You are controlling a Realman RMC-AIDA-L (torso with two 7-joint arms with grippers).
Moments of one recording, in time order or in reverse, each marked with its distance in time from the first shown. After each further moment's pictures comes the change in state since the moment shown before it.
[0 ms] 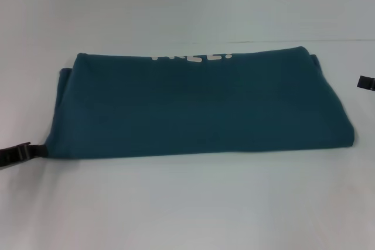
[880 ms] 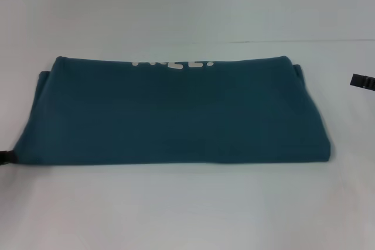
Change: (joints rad) left arm 0.050 0.009 -0.068 0.043 0.005 0.006 -0.002; right arm 0.015 0.011 0.000 0.012 0.000 0.018 -0.010
